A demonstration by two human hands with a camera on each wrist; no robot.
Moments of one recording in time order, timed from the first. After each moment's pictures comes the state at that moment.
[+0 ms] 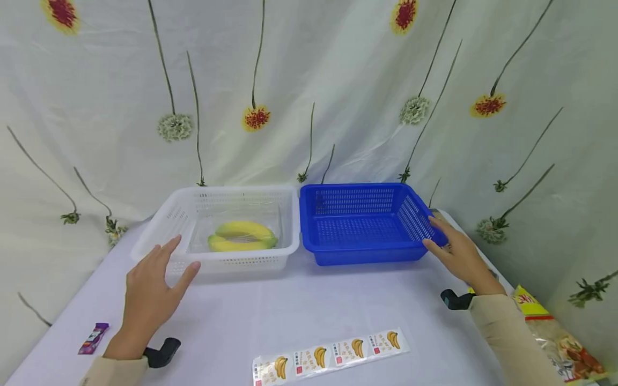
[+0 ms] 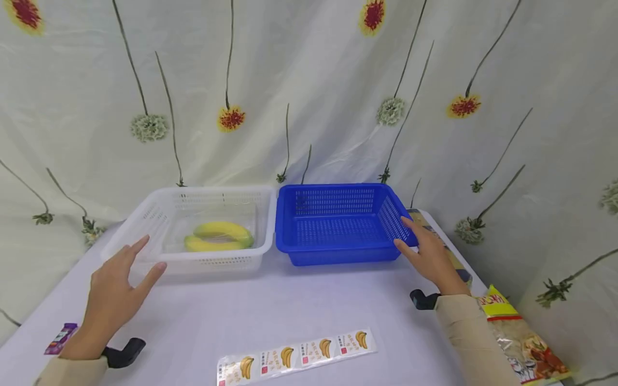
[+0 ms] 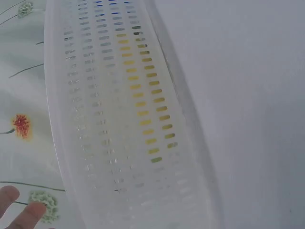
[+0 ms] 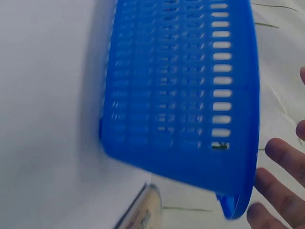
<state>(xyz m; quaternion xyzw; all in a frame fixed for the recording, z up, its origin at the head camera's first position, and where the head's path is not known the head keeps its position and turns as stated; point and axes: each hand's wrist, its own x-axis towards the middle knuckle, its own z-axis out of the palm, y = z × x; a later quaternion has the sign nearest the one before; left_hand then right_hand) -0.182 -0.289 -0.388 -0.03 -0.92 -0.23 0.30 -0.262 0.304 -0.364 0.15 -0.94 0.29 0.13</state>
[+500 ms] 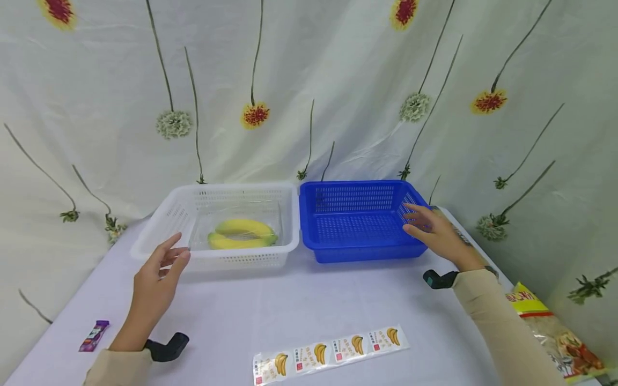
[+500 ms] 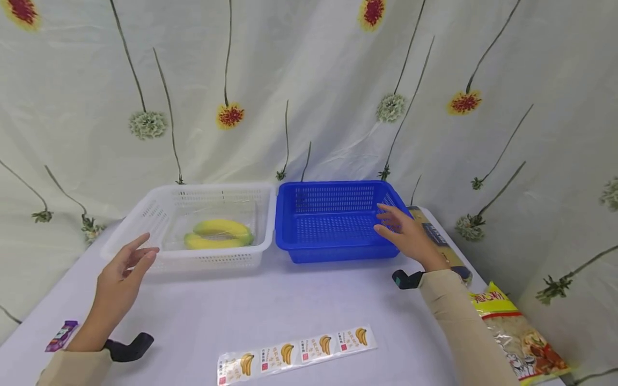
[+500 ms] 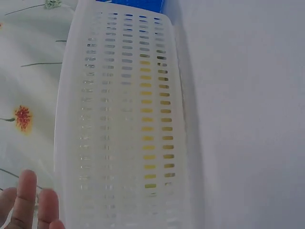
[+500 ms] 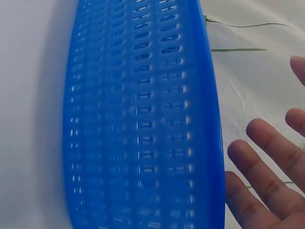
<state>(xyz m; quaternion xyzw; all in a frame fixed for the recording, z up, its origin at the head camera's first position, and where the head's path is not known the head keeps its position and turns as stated) -0.186 -0.286 -0.386 0.00 -0.87 -0.41 0.26 -0.289 0.276 -0.344 0.21 -0.89 0.40 0.06</state>
